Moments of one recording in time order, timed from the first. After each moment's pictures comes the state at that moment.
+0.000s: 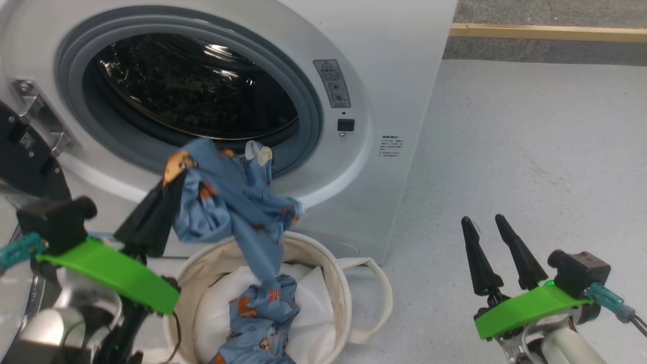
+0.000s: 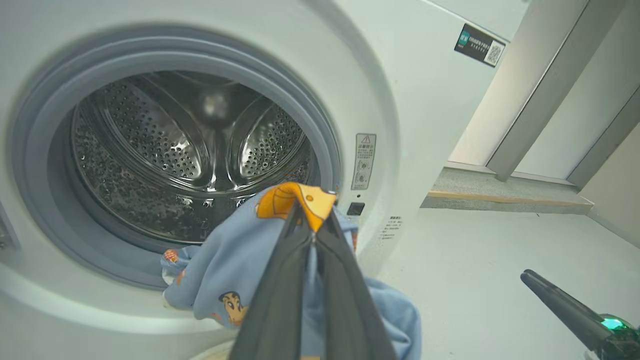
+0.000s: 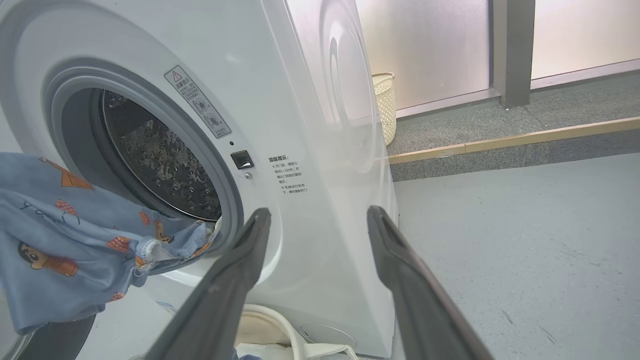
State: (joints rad) left arm -0.29 0.42 -0.21 -0.19 -0.71 0.00 0.19; right arm -0.15 -0.26 0.34 0.16 0.59 0.13 -0.25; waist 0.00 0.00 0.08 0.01
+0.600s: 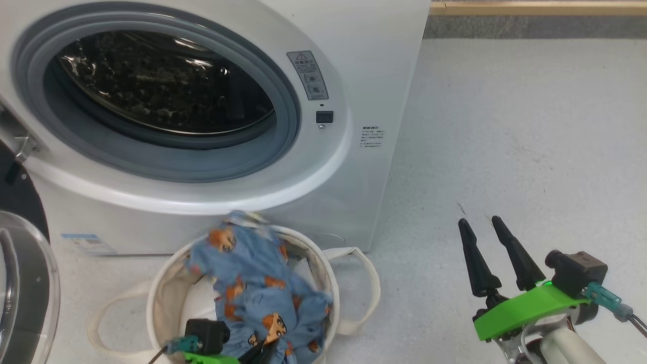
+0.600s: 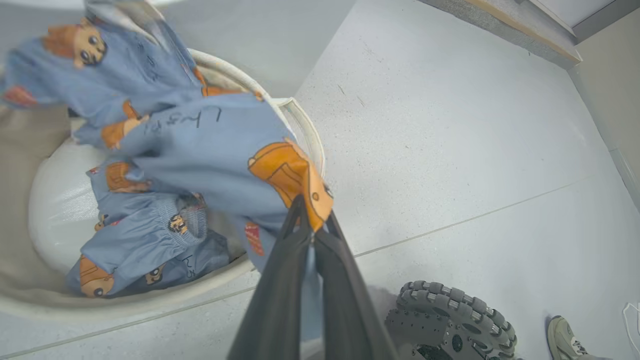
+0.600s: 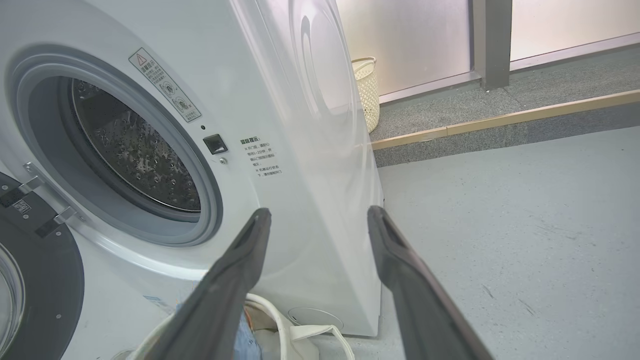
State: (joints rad) left arm -0.14 0.26 -0.54 0.33 -0.68 -0.11 0.15; right arm -0.16 -0.27 0.37 0.17 0.61 0.13 -0.25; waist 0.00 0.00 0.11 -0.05
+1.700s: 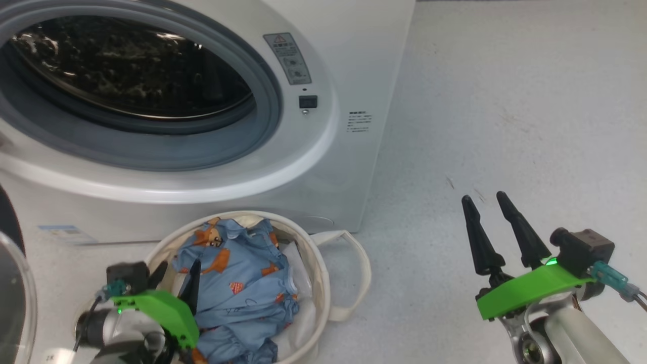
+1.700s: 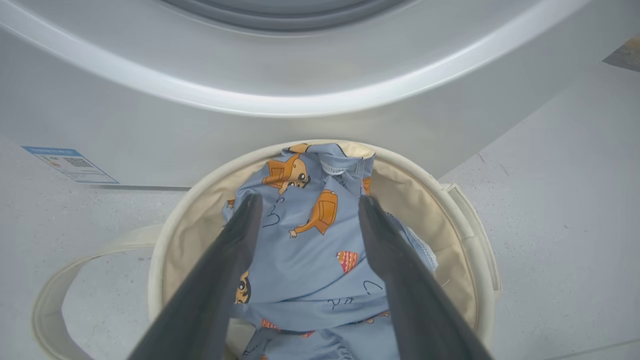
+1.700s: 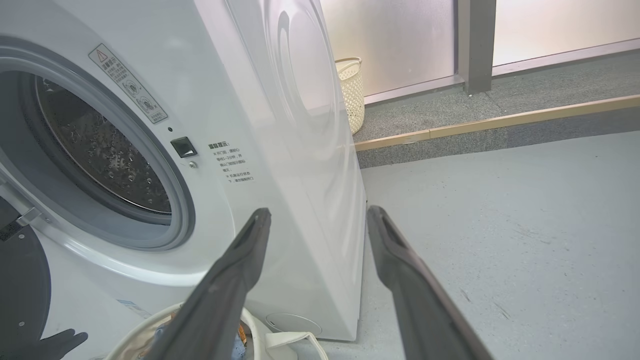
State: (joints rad) left arm -0.56 0.19 -0.45 1.11 -0.59 -0.11 -0.25; right arm -0.22 -0.29 0.35 0.15 0.58 0.13 -0.23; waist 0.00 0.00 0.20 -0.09
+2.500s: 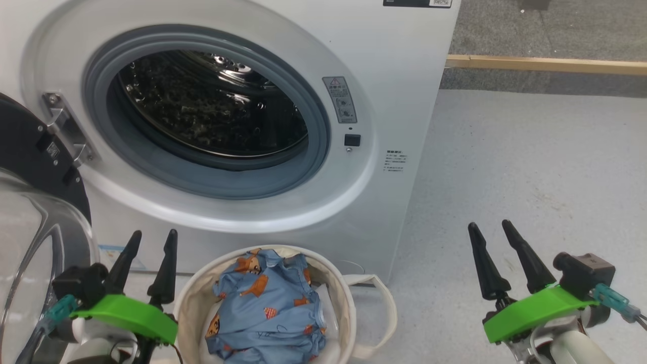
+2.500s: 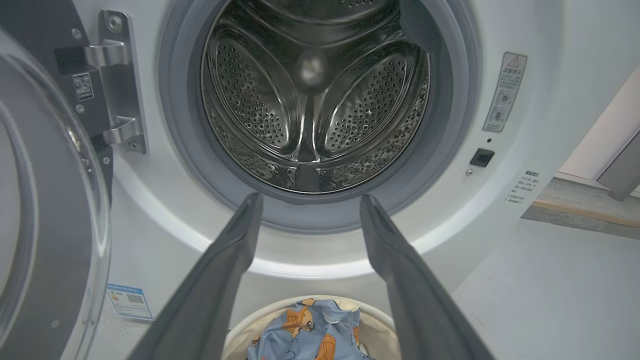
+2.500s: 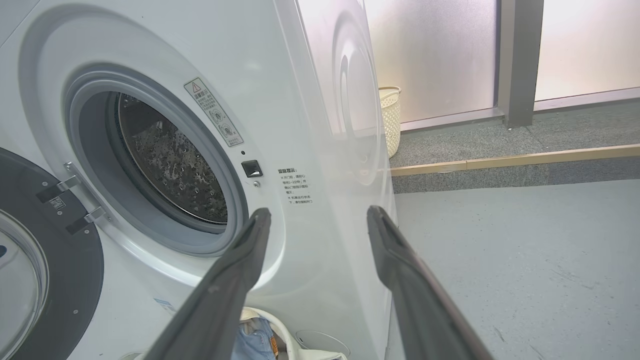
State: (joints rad) left arm -0.31 0.29 -0.22 0.50 -0.54 -0.12 -0.25; right arm -0.15 -0.30 0.36 0.18 0.60 0.13 -0.24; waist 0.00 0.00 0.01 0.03
